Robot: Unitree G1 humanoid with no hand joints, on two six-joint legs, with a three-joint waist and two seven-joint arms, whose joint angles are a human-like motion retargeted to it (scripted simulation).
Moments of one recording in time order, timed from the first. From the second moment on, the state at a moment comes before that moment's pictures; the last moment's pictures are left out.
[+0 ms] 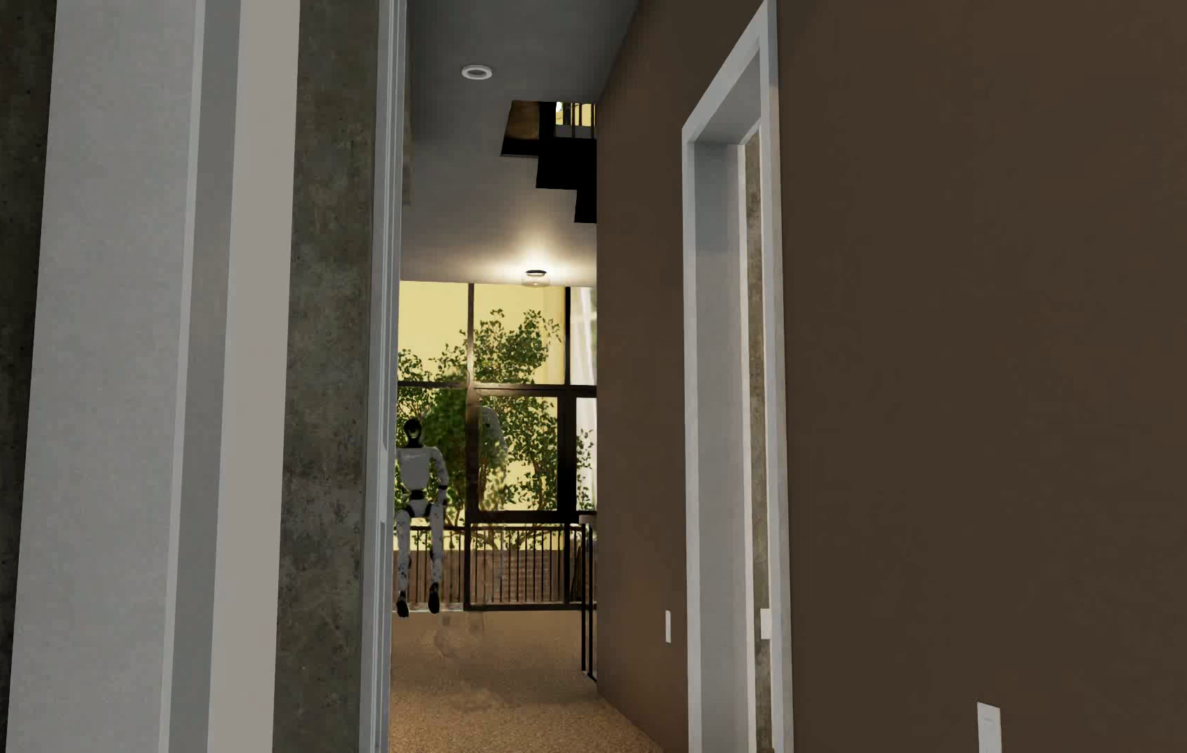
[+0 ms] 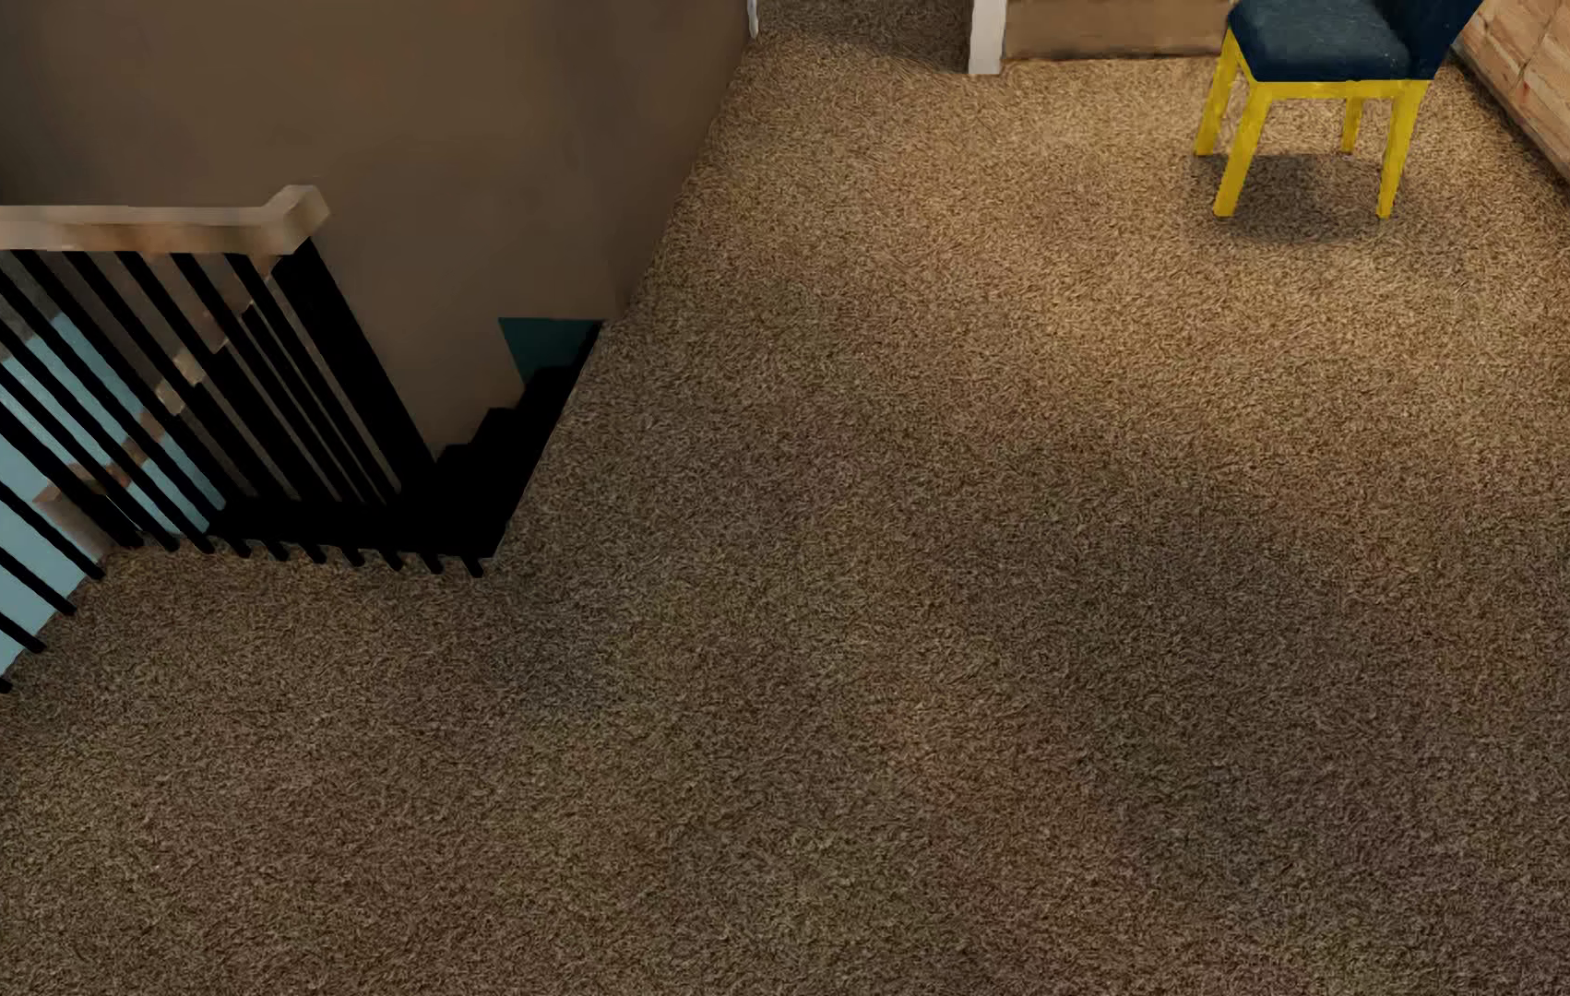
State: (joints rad) body -0.37 0.07 0.00 -0.13 -0.04 -0.03 0.00 0.00 0.07 0.98 0.48 0.47 0.37 0.36 -0.06 0.41 -0.46 0.00 0.00 -0.96 0.37 0.92 0.85 0.00 0.00 0.00 0.00 0.00 0.00
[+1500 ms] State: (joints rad) body -0.23 -0.07 -0.07 -0.17 -0.16 -0.13 0.00 0.00 0.03 0.48 1.22 0.29 0.45 0.10 0.10 0.46 -0.41 0.00 0.00 -0.91 0.75 0.91 1.02 0.00 0.00 0.00 0.00 0.00 0.00
